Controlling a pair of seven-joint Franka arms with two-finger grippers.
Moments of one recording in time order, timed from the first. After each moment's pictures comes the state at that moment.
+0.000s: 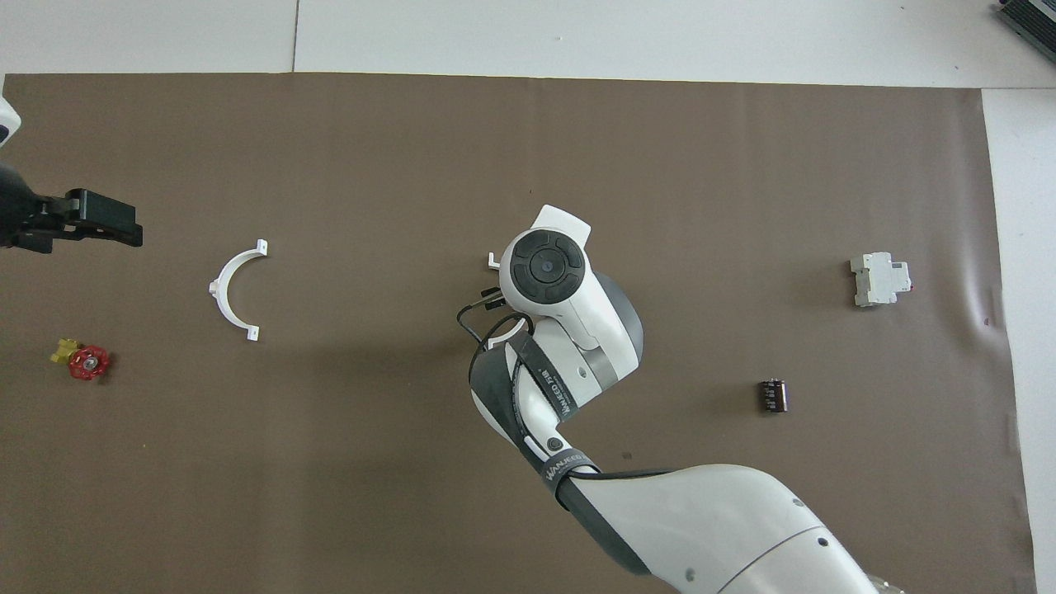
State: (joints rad) left arm -0.01 0.06 -0.01 -1.58 -0.03 1.66 -0.02; right arm 0.72 0.57 -0.15 -1.64 0.06 2.32 0.25
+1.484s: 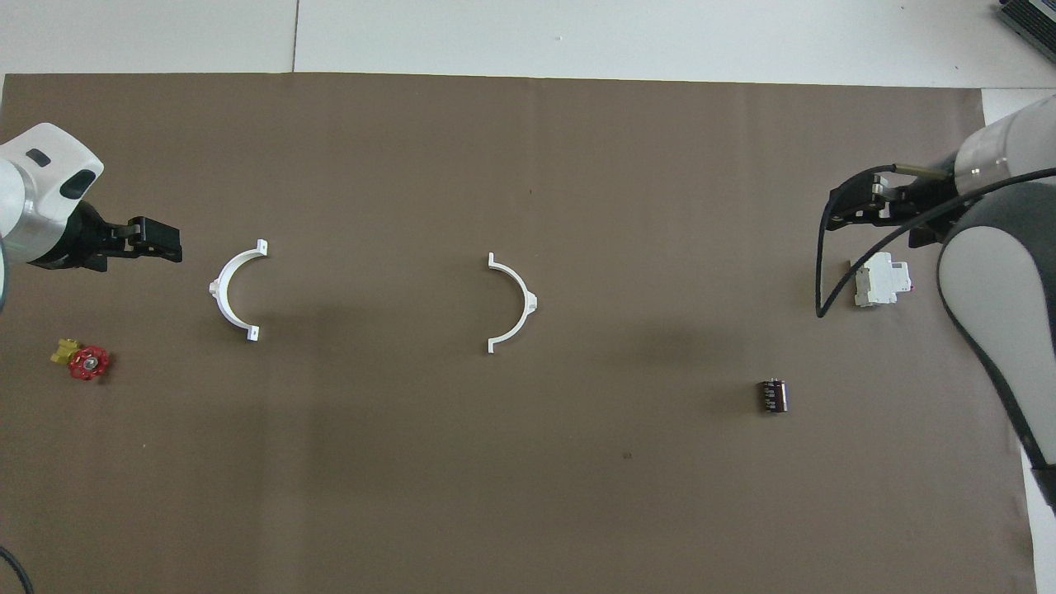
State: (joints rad) left arm 0.01 0.13 0.02 -1.82 -0.02 1.95 -0.02; right arm 0.18 0.11 -0.18 -1.60 0.06 1.74 0.20
